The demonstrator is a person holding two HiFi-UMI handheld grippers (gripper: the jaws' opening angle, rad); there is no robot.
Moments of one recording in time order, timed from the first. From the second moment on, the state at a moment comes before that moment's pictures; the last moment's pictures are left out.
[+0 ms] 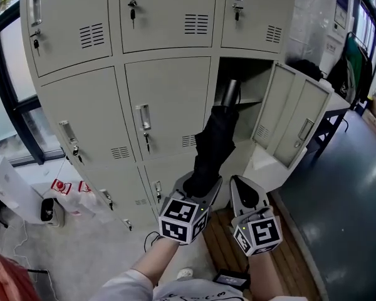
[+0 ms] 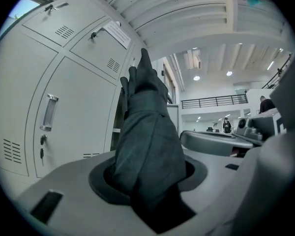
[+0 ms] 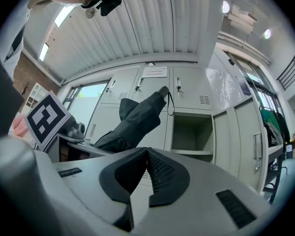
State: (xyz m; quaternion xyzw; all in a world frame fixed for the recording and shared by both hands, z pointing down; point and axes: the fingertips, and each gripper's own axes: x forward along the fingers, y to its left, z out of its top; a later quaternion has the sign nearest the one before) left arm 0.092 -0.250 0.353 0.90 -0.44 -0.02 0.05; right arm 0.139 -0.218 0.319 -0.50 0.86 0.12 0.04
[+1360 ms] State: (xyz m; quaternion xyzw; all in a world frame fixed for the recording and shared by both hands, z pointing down) left arm 0.161 -0.444 0.357 0.89 -0.44 0.10 0.12; right arm 0.208 -0.339 0.306 -0.56 0.82 0.12 0.05
